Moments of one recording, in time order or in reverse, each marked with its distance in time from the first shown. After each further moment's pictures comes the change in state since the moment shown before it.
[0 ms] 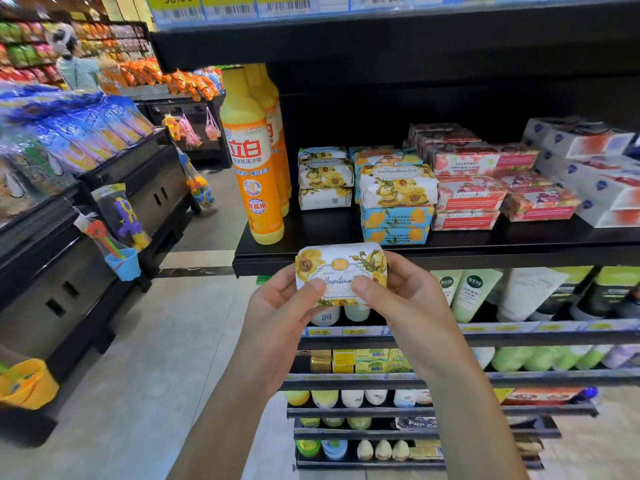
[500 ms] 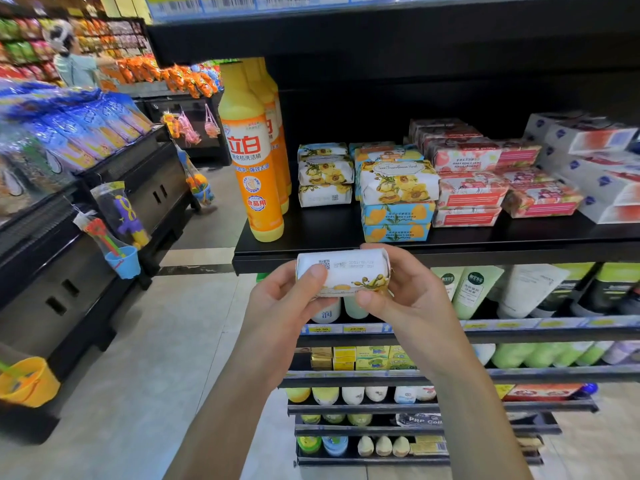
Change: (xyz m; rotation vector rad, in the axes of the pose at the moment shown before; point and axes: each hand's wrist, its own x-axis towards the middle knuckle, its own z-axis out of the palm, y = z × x) left_hand 0.003 0.003 0.002 0.074 0.016 -0.003; right_hand -0.002 0.007 -0.008 -0.072 -0.075 -0.118
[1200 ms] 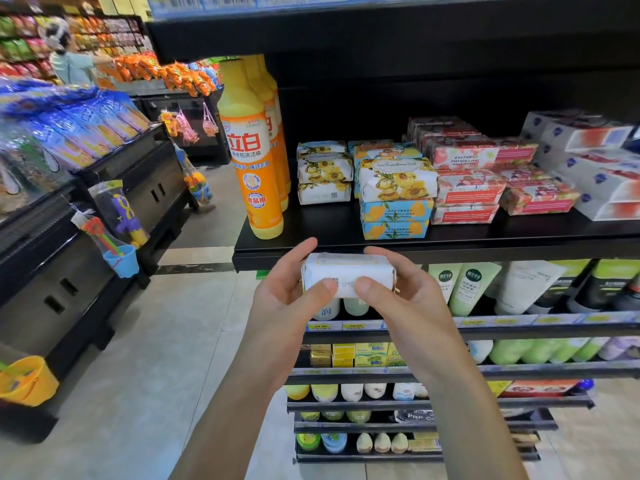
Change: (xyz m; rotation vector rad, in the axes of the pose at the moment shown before) left_hand -0.005 -0.003 0.001 0.043 0.003 0.036; right_hand -0.006 0.002 0.007 0.127 0.127 0.162
